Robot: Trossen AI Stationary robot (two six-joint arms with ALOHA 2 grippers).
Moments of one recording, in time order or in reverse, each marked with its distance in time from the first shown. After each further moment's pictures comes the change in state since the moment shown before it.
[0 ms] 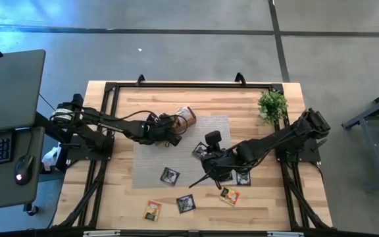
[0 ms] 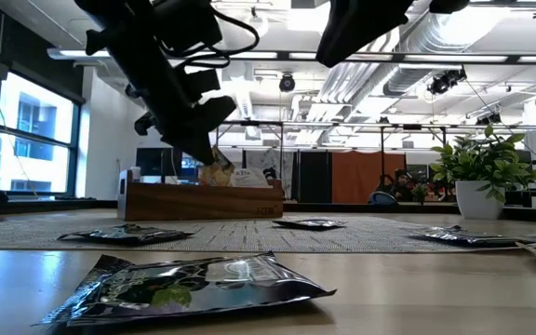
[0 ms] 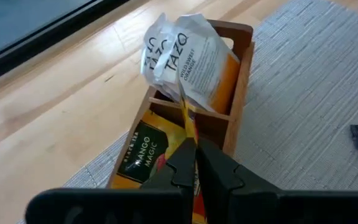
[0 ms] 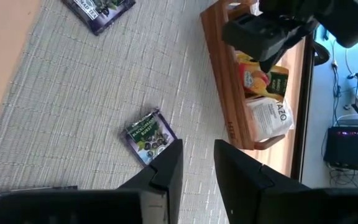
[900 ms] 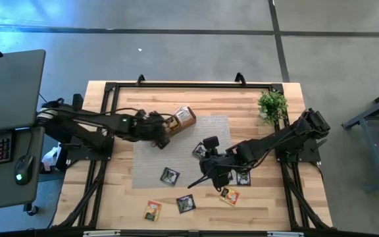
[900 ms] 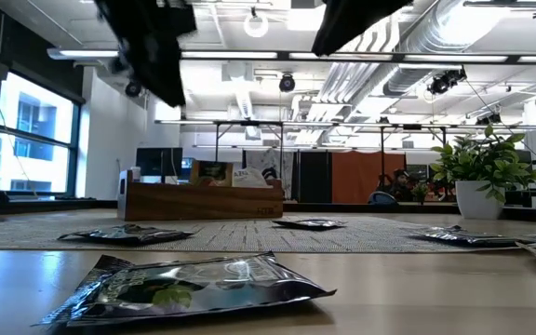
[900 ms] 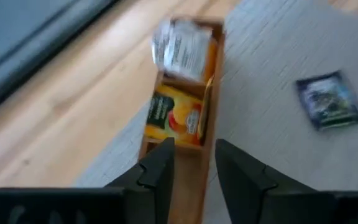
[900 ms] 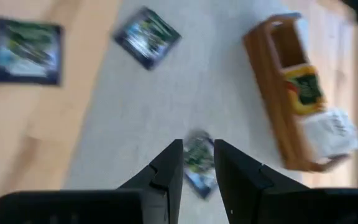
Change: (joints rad) left arm -0.091 -0.229 0.206 -0.557 0.082 -0.036; right arm 0.000 0.000 0.000 0.080 -0.198 0.088
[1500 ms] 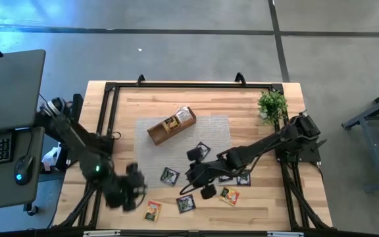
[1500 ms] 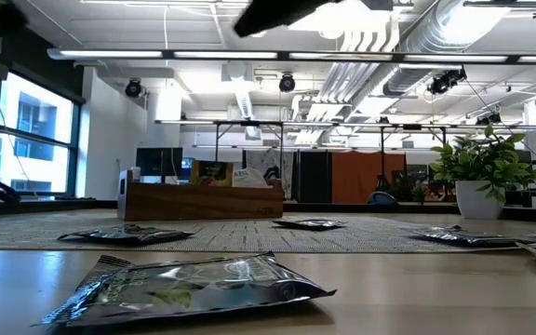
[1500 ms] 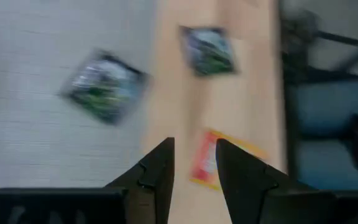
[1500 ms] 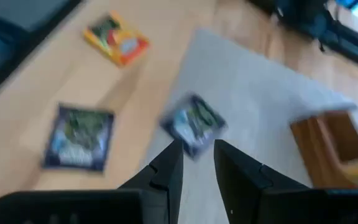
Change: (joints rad) left arm -0.781 0.013 -0.160 0.300 0.142 -0.224; right arm -0.009 0.134 0.000 0.396 -0.181 -0.117
